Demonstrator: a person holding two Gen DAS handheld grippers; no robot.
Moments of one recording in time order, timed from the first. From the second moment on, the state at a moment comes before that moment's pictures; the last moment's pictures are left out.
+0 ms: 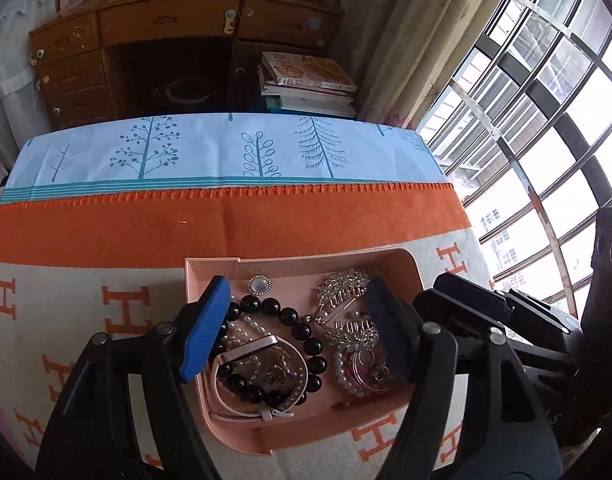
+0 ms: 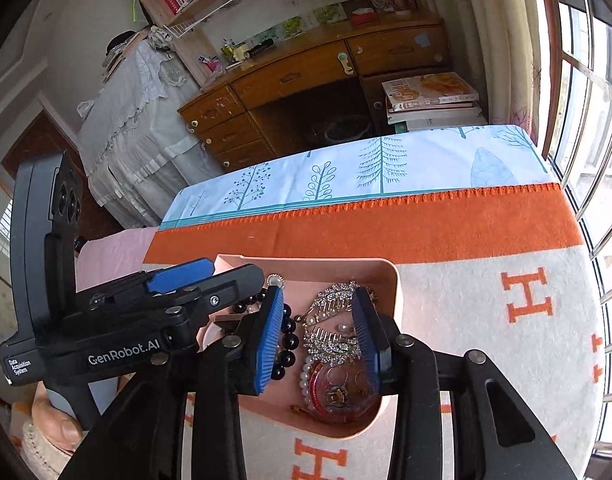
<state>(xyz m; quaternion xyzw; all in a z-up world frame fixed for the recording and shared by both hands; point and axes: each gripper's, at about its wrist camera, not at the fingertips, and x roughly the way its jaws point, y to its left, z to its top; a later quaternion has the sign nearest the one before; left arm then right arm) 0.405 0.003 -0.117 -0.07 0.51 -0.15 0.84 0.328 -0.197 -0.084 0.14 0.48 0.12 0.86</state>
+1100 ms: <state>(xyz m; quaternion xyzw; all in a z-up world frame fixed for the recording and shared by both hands) 0.113 0.031 -0.010 -0.02 0.38 -0.08 0.92 0.079 -0.182 -0.024 0.10 0.43 0.13 0.88</state>
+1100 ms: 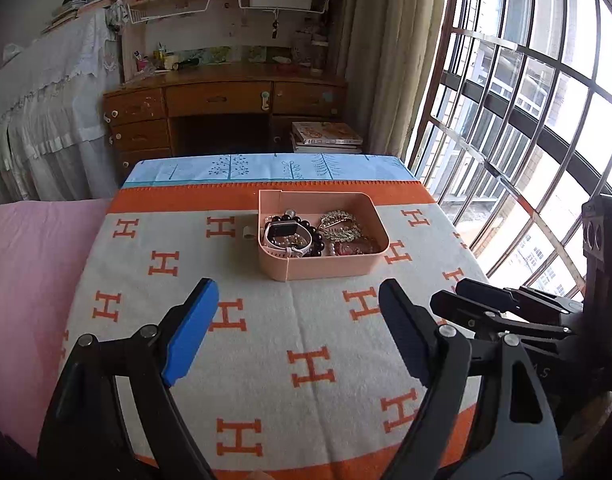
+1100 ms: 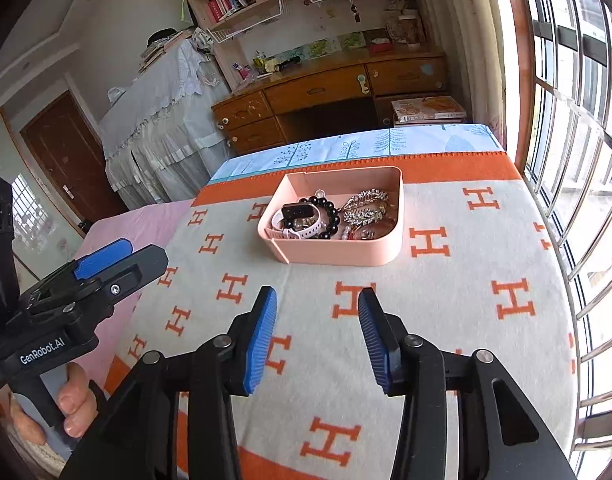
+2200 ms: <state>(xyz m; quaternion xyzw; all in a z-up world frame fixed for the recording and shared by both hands) -0.045 0.008 0.048 -0.02 0.37 0.01 0.93 -0.144 -0.159 0.088 0.10 0.37 0.10 0.92</state>
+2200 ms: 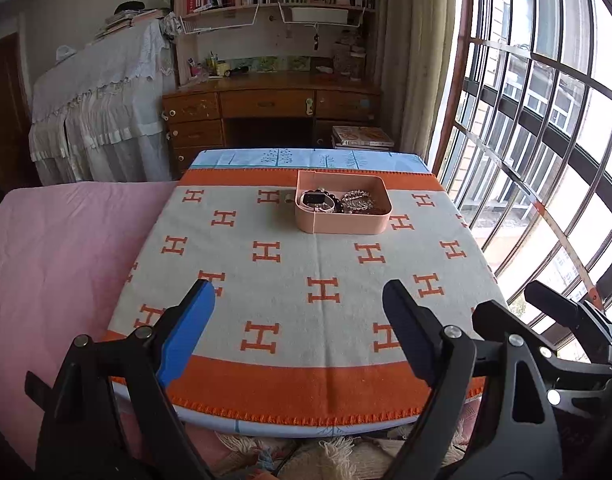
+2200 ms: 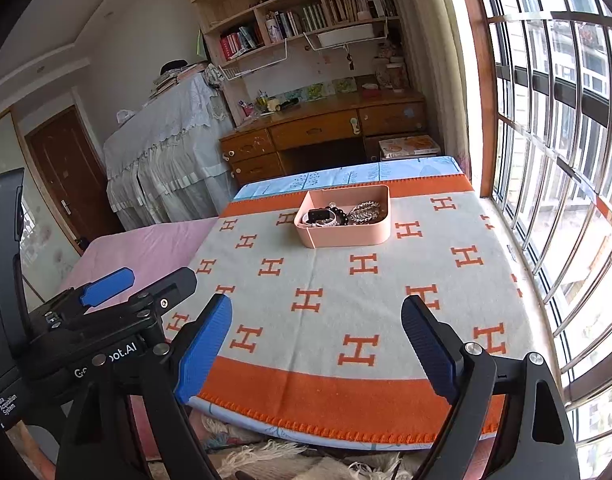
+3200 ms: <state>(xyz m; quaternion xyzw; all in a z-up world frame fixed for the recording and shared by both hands) -0.034 0.010 0.038 -0.01 0.38 0.01 0.92 -0.125 -0.161 0.071 0.10 0.37 0.09 0.92</state>
